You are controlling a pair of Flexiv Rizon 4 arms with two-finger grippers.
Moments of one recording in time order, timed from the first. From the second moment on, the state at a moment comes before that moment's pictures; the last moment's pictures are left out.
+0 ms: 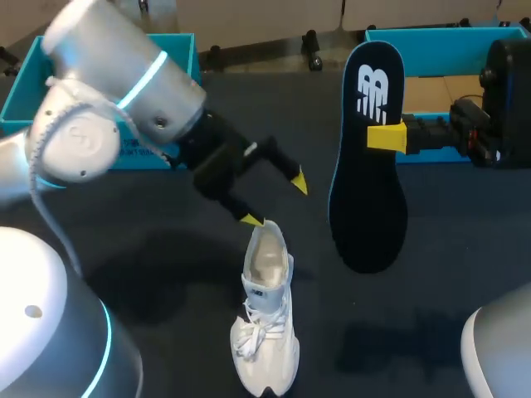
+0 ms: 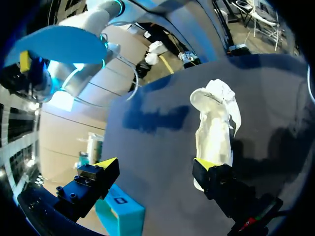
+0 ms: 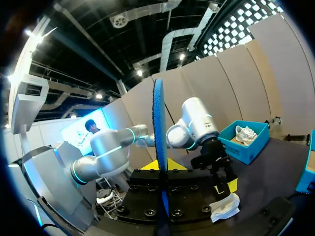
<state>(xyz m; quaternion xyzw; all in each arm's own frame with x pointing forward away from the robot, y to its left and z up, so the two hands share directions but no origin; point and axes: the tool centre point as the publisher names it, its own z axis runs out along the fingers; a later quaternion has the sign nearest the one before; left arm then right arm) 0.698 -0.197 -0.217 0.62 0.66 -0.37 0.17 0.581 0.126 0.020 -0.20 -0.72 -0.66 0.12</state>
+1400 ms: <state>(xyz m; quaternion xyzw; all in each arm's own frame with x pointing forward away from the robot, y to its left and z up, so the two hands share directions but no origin) 0.736 -0.168 -0.142 0.58 0.50 -0.51 0.41 0.581 0.126 0.020 -0.20 -0.72 -0.66 0.12</state>
